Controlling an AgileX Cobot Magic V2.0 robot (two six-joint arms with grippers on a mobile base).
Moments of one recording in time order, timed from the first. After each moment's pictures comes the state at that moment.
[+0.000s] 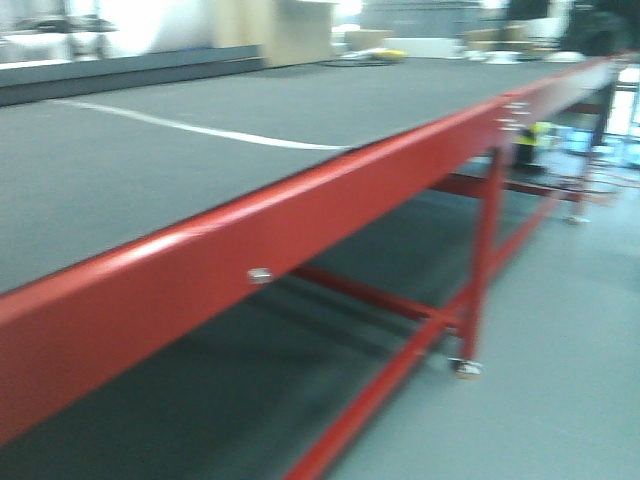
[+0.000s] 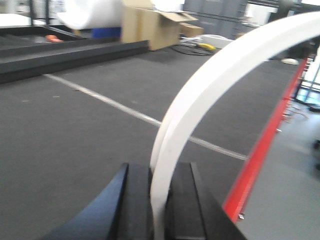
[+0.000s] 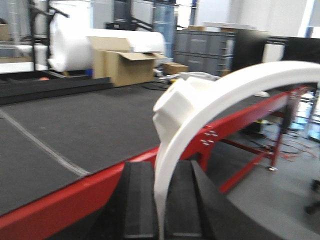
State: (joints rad) left arm -0.06 0.62 -0.74 -0.04 0.30 -0.05; right arm 0.29 0.32 -0.75 -0.33 0.49 0.27
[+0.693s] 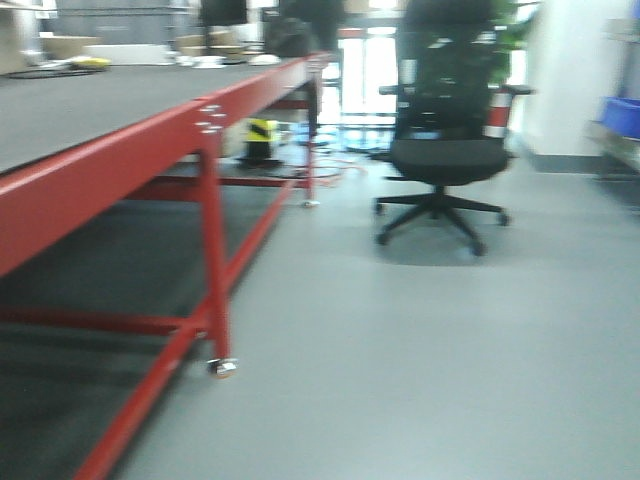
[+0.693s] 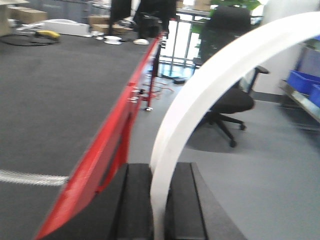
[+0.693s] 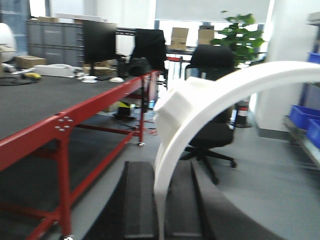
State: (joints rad) left arm -0.06 0.62 -0.74 -0.04 0.30 -0.05; right arm 0.29 0.32 -0.75 -0.33 0.49 0.27
